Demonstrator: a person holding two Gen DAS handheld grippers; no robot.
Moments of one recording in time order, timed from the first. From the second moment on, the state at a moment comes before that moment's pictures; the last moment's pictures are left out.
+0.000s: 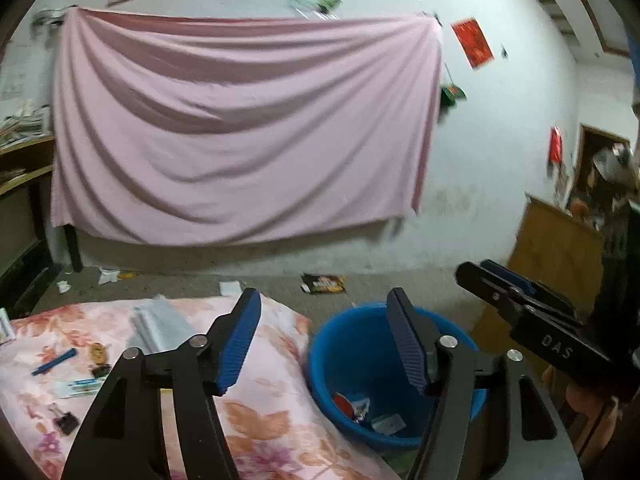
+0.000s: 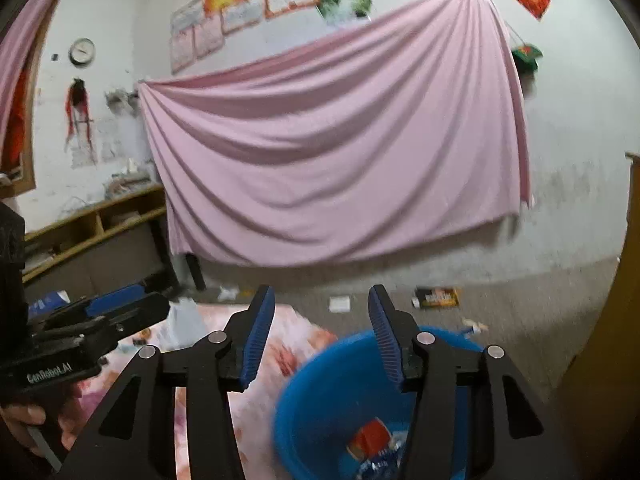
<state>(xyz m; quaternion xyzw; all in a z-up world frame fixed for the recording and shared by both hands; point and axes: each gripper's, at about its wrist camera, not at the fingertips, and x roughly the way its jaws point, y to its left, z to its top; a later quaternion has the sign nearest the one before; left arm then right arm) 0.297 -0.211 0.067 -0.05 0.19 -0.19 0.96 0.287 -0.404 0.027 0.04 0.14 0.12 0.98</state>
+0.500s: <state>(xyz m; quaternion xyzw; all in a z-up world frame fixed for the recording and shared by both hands) 0.254 -0.099 0.089 -0.09 0.07 -0.03 0.99 0.272 -0.338 0.048 0.04 0.00 0.18 0.98</state>
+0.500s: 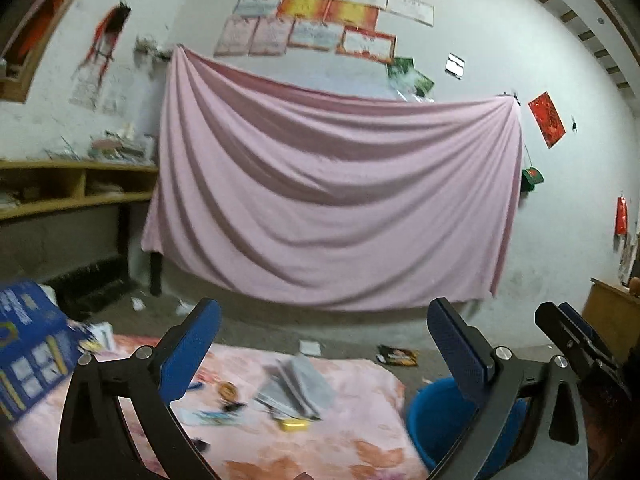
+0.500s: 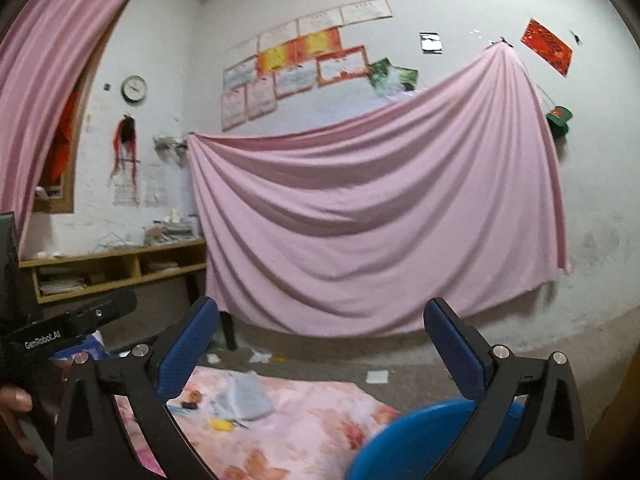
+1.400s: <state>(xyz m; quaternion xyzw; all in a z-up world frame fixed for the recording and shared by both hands) 0.235 0.010 0.018 -0.08 0.14 0.07 0.99 0.335 -0.212 0.009 -0.02 0.08 0.26 0.96</state>
